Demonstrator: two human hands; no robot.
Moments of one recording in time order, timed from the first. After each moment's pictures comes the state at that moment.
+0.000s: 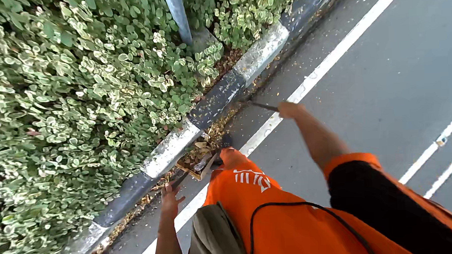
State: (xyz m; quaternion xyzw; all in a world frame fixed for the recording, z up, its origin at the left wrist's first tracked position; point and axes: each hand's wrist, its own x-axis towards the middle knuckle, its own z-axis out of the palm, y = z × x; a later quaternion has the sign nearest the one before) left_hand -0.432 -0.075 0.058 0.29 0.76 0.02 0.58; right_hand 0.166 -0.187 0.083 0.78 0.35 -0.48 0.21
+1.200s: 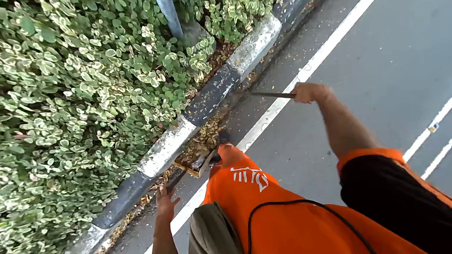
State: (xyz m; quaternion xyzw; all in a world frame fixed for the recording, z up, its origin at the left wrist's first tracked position) left_hand -0.466 -0.084 0.049 0.30 0.76 0.02 0.57; right_hand 0.224 -0.221 0.129 0.80 0.33 -0.47 0.20
